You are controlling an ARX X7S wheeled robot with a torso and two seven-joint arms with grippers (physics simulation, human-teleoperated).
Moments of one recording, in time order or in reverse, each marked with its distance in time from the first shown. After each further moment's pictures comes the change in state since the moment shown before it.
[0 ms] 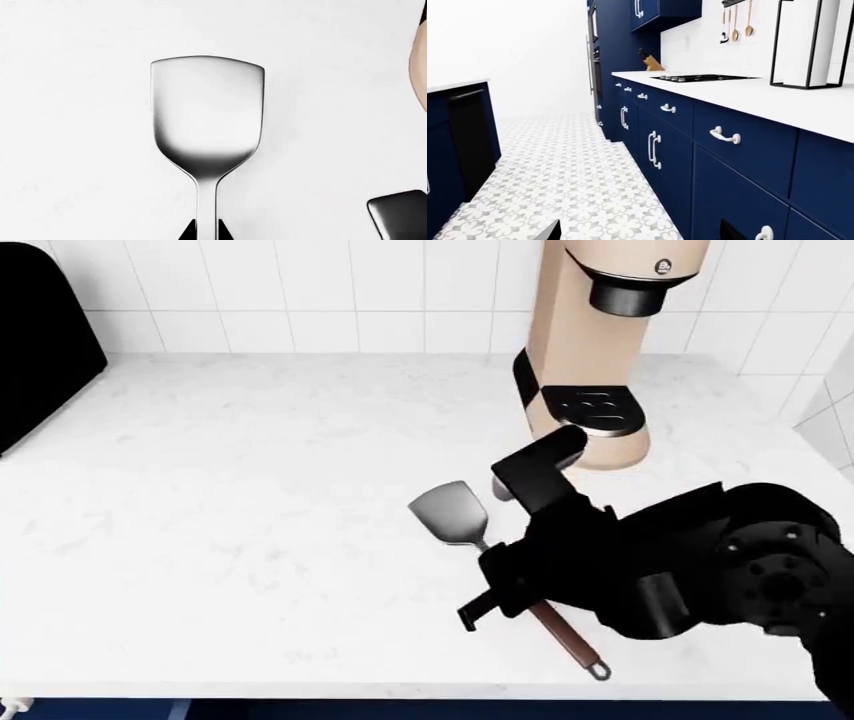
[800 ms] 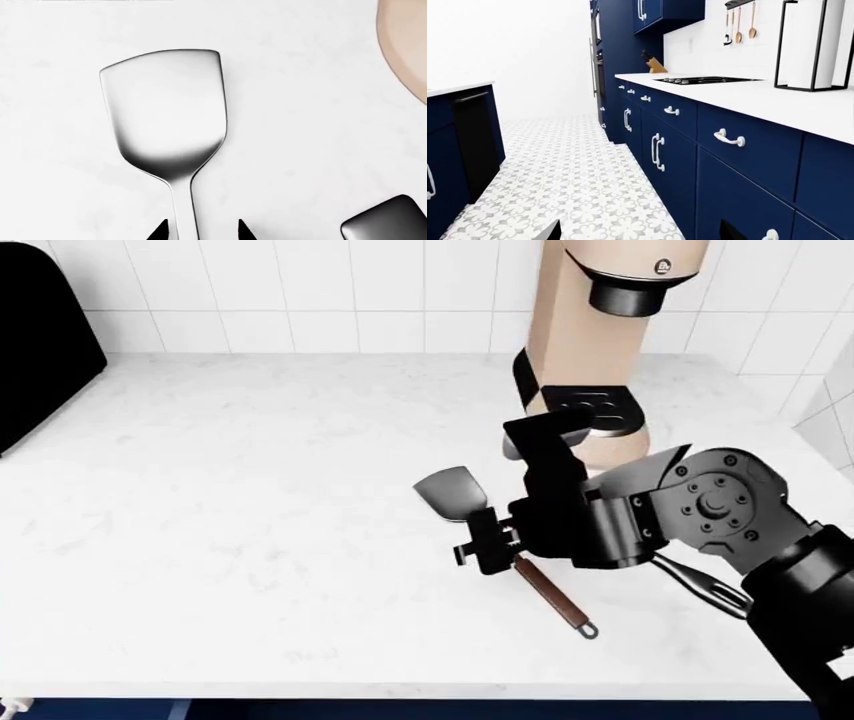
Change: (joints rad) left arm 0.028 0.010 0.012 -0.005 -0.031 -0.004 -0.036; right arm 0.048 -0.160 0.030 0.407 0.008 0.025 0.003
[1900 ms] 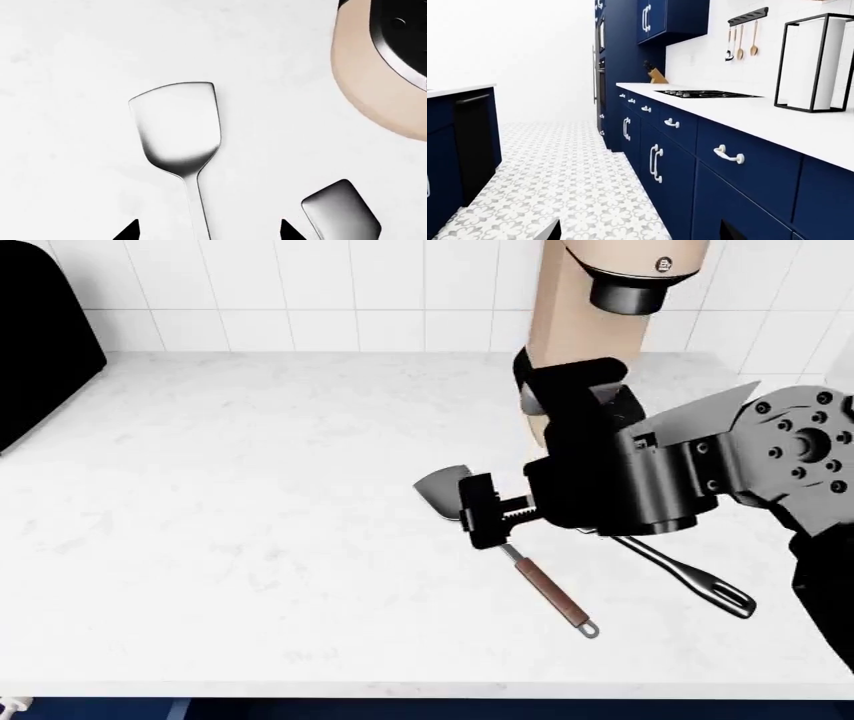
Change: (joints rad) left arm 0.060 0.001 -0.002 0.070 -0.096 -0.150 -0.059; right arm 0.111 0.043 0.056 -0.054 0.305 0.061 0.279
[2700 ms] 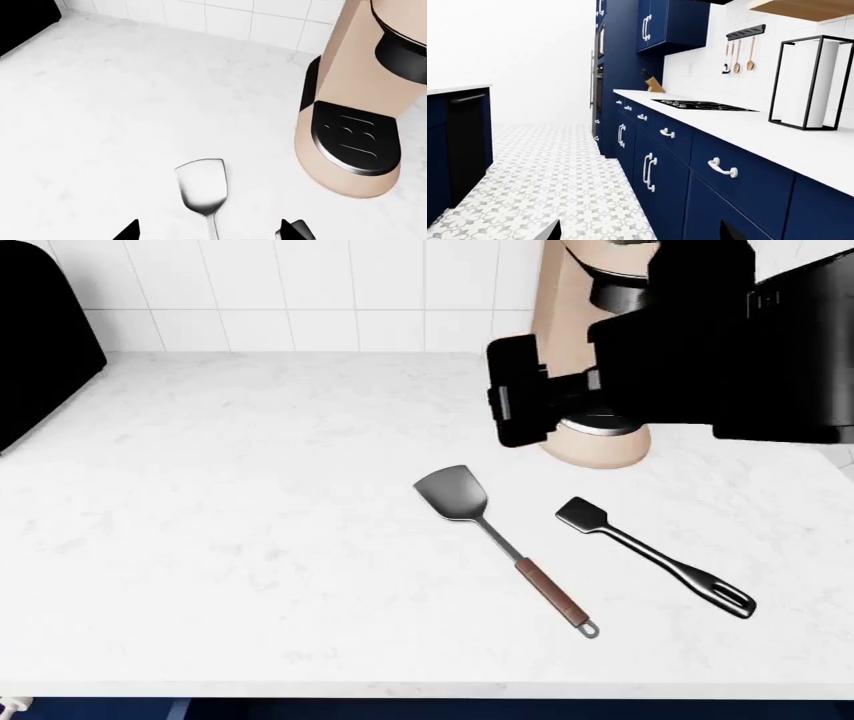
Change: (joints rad) left arm 0.031 0.002 -0.003 0.046 -0.084 -0.105 -0.047; right arm 0.282 0.094 0.095 -0.131 0.376 -0.008 0.273
